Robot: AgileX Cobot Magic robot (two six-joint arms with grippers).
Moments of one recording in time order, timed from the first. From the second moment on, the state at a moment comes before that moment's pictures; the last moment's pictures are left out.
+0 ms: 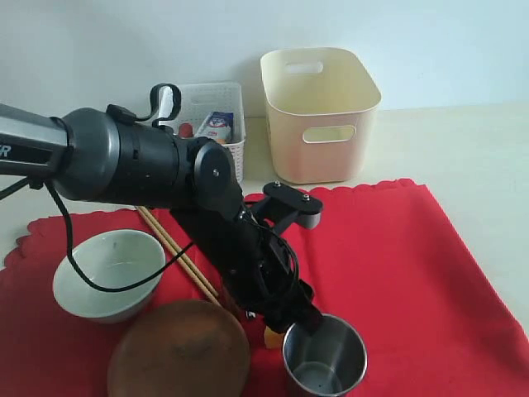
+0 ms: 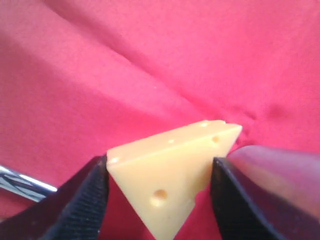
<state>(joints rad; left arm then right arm) -0.79 2.03 -1.25 -0.49 0.64 0.47 0.17 0.00 -0.02 -0.10 0.38 0.15</state>
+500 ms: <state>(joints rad) -0.78 1.92 -1.25 -0.43 0.63 0.46 0.17 0.00 -0.02 -0.10 0.38 0.15</state>
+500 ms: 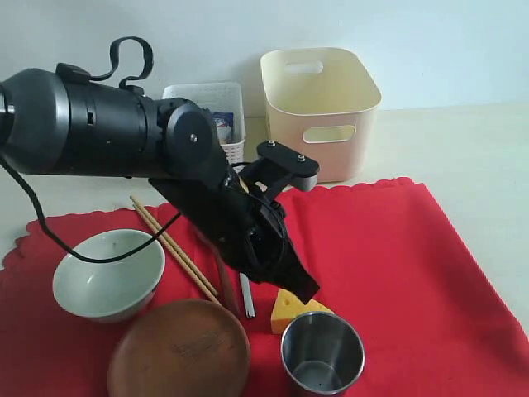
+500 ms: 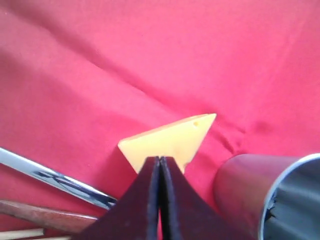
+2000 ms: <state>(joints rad) -0.85 2.05 -1.25 -0.41 0.48 0.48 0.17 0.00 -0.02 -0.10 0.38 0.15</state>
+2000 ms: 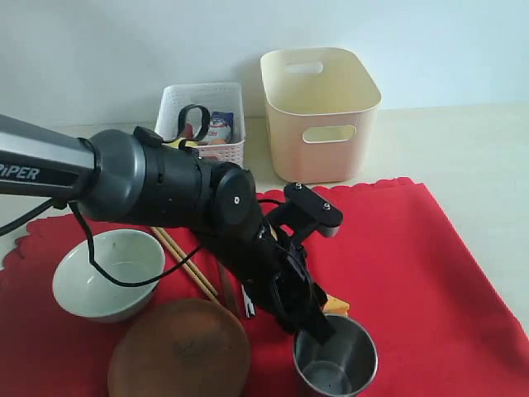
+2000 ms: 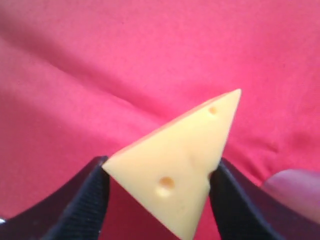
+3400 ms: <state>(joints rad) -0.45 1.72 -1.25 -0.35 0.39 0.44 0.17 0.00 -0.02 -0.10 0.38 0.15</state>
